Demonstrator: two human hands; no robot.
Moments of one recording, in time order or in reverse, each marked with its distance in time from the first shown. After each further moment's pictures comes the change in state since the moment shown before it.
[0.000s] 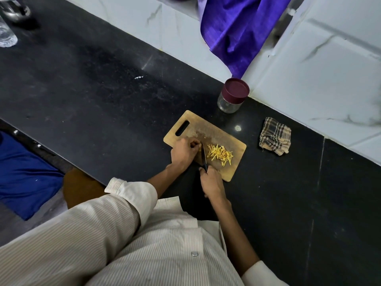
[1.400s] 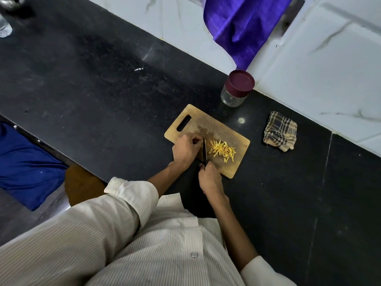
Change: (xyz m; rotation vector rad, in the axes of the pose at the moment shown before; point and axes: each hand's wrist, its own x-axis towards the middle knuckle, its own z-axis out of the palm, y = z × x) left_hand 0.001 0.001 0.005 0.020 0.035 -0.045; right_hand 0.002 -0.008 0.005 -0.044 0.004 0.072
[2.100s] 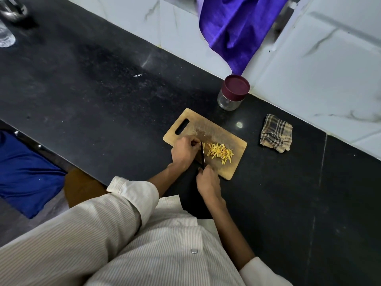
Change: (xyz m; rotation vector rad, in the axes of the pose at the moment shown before) left_hand 0.001 0.002 0.001 -0.001 -0.031 -0.015; right_hand -0.008 0.004 0.001 -0.127 0.054 -0.044
